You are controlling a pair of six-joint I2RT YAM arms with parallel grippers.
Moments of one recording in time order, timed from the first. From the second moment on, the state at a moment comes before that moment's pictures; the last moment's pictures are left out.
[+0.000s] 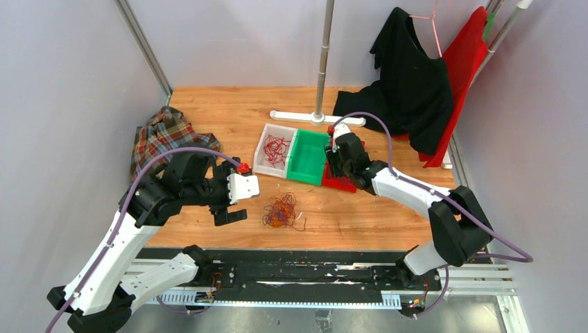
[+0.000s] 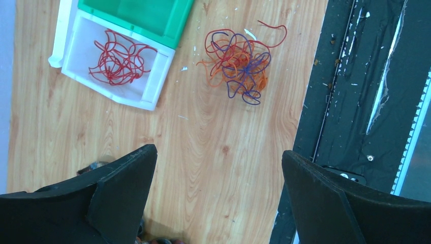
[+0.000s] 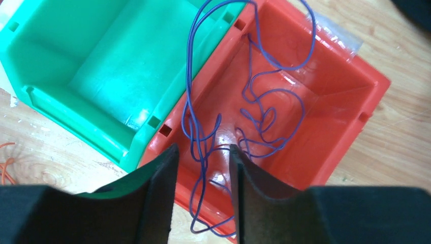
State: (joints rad) left arm -0.63 0.86 1.26 -1.19 0.35 0.73; right arm 0.61 1.49 0.86 -0.05 0.21 0.07
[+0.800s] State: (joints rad) left arm -0.63 0.87 1.27 -1.19 0.35 0.74; right arm 0.51 1.56 1.16 -0.23 0.14 0.28
